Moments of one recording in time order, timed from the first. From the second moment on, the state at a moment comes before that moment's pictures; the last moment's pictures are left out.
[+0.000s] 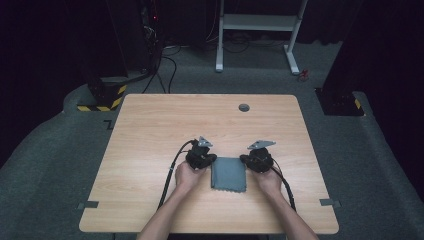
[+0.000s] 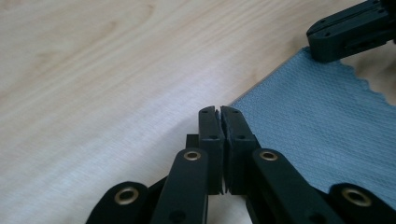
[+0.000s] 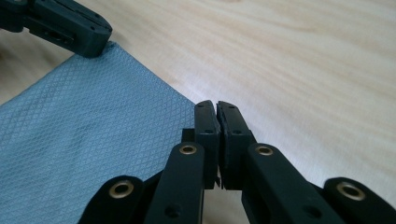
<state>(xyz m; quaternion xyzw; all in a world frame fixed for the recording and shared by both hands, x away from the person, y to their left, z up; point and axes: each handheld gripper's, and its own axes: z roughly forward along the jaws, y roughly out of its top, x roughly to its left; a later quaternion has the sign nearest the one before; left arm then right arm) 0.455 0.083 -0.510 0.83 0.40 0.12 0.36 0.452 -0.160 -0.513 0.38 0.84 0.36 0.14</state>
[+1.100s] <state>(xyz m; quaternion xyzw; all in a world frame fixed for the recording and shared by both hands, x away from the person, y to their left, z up) 0.399 0.105 -0.518 0.83 0.38 0.14 0.38 0.417 -0.186 -0.511 0.41 0.81 0.39 0.15</state>
